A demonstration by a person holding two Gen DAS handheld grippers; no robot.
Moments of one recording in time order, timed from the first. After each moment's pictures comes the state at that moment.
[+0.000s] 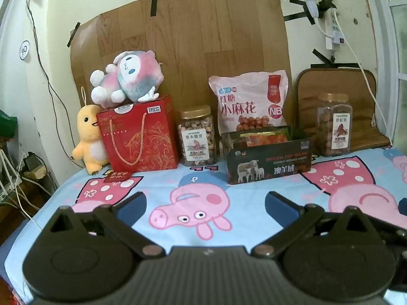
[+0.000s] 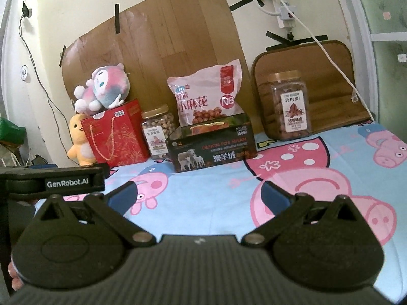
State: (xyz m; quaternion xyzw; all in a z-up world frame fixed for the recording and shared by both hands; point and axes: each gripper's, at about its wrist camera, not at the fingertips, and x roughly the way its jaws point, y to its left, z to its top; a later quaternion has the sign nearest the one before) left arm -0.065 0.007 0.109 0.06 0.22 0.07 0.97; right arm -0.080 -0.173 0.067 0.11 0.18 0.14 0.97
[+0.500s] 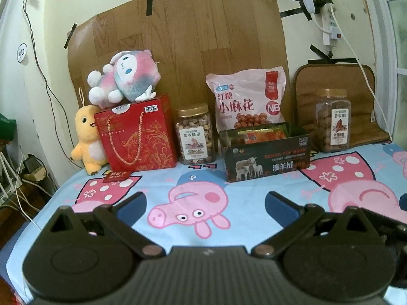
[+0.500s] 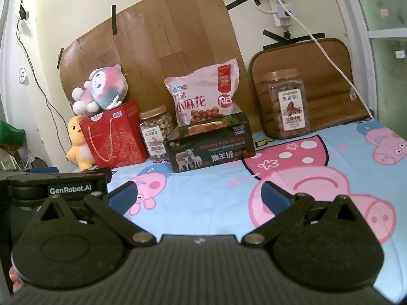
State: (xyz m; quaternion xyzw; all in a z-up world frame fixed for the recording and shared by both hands) left arm -0.063 0.003 0.108 0.07 0.22 0.07 0.97; right arm -0.081 -0.175 0.068 0.12 0.18 0.14 0.97
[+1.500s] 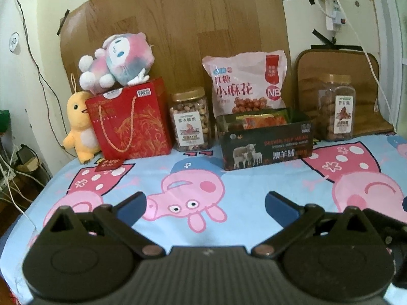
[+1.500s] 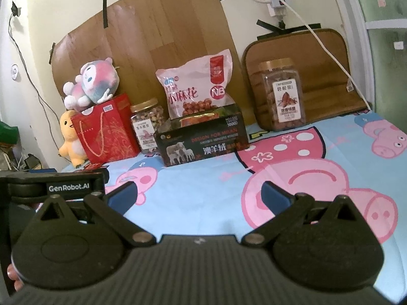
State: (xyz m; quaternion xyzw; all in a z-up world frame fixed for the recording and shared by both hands) left arm -0.036 0.002 0.090 0.06 0.26 0.06 0.96; right arm -0.066 -0.180 0.055 0.12 0.20 0.13 0.96
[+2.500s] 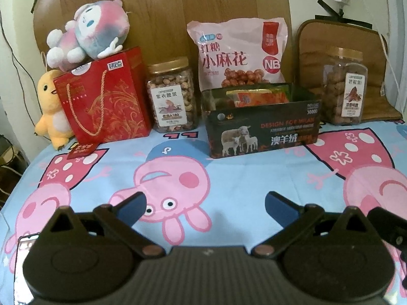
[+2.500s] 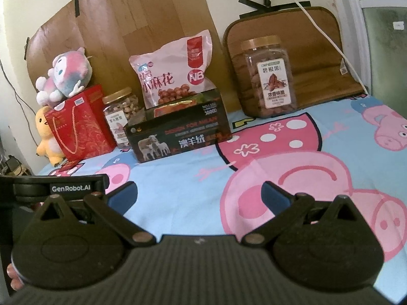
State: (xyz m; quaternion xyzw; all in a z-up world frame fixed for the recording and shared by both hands) left arm 0.037 -0.002 0.063 0.05 0.32 0.04 0.94; right arm -0.014 -0.192 0.038 0.13 0.23 0.10 0.96
